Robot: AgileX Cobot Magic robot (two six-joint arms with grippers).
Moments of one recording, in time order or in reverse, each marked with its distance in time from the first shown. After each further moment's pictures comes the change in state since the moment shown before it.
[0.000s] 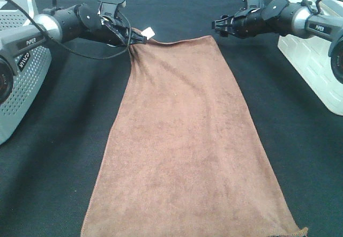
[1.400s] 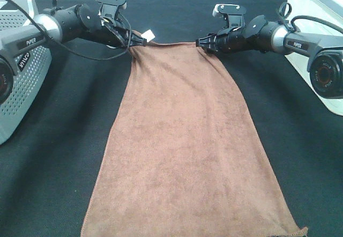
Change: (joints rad) left arm 0.000 0.000 0.000 0.022 0.025 -0.004; right arm 0.067 0.087 -0.012 0.021 -0.015 -0.008
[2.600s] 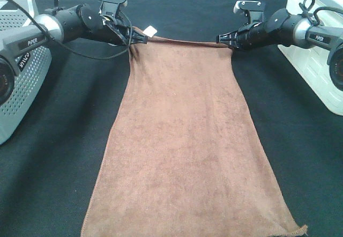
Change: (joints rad) left arm -0.003 0.000 0.000 0.000 -0.052 -0.001; right arm -0.098 -0.033 0.003 -0.086 0.065 0.068
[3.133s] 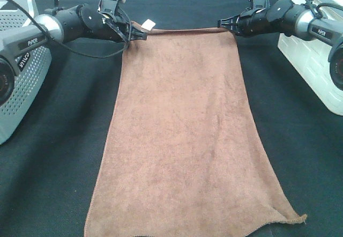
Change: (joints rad) left arm 0.000 0.000 0.000 0.000 -0.058 0.000; right arm 0.000 -0.003 -0.084 0.015 -0.027 0.000
